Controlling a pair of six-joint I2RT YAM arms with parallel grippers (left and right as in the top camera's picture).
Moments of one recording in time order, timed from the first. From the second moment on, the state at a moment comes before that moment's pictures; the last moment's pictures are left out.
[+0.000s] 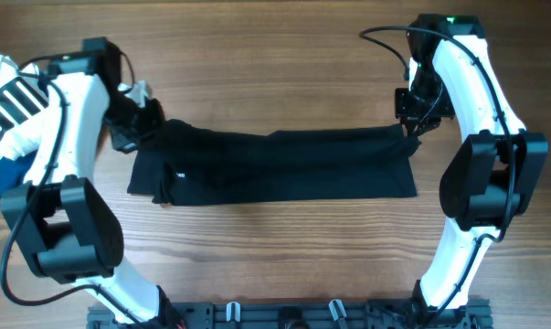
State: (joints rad) left arm 0.11 1.87 1.56 -1.33 0.28 -0.17; right arm 0.03 2.13 1.88 -1.53 0.11 0.13
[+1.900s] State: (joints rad) left arm 0.00 1.86 1.55 -1.35 0.12 -0.22; right arm 0.02 2.13 1.81 -1.48 0.03 0.09
